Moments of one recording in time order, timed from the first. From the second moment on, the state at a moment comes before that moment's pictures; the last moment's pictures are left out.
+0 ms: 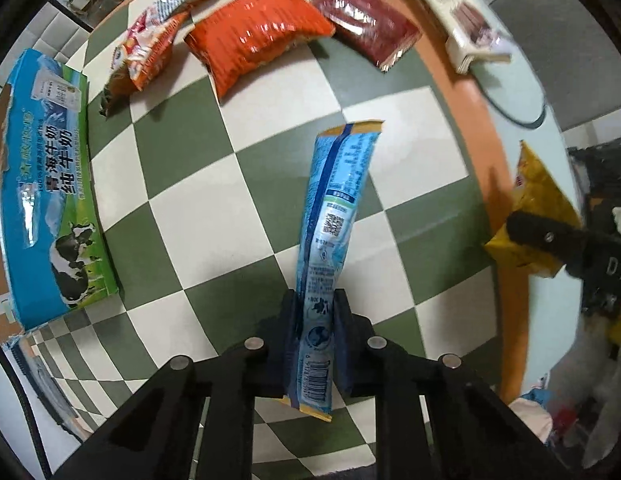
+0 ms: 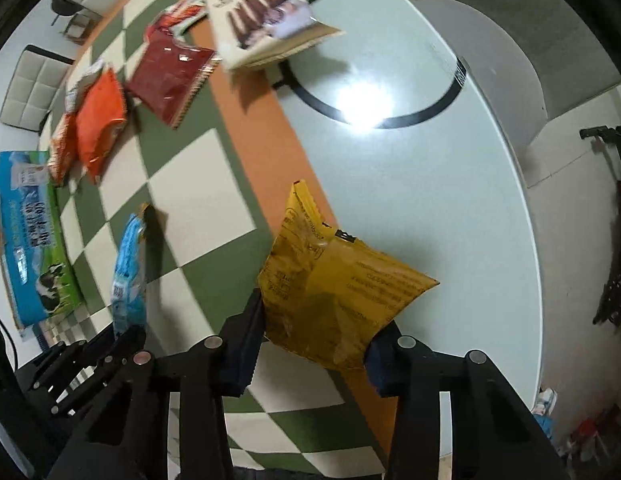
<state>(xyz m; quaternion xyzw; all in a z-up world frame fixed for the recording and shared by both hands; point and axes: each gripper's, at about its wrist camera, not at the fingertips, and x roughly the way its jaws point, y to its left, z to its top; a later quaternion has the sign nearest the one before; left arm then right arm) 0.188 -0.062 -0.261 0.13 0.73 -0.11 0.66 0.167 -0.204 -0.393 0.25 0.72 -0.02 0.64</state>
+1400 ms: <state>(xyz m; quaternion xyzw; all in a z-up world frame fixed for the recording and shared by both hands) 0.303 0.338 -0.063 -0.06 0.59 0.05 0.80 0.324 0.098 -0.196 0.19 0.65 0.19 0.71</state>
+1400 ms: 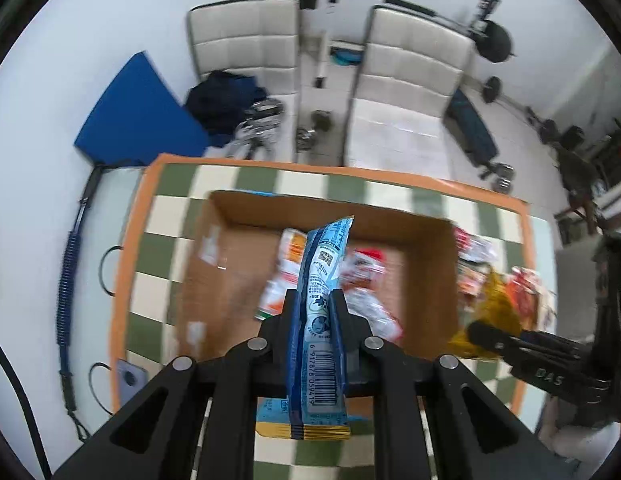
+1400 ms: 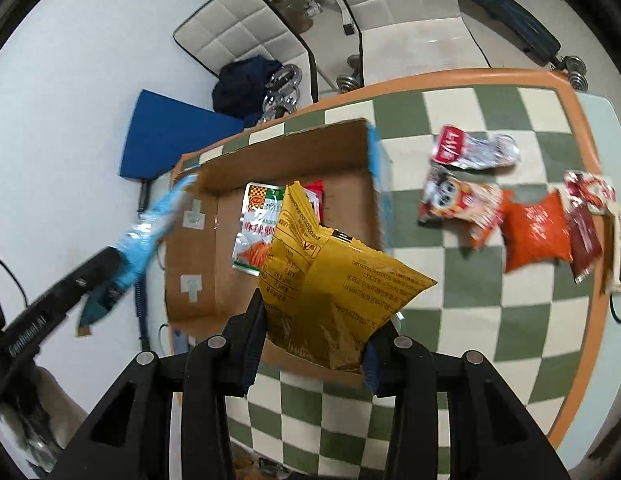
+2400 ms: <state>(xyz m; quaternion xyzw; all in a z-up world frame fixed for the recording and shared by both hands) 0.336 0.385 -0.130 -0.04 0.63 0.07 0.77 0.376 0.174 -0.225 0.09 0.68 0.13 0.72</state>
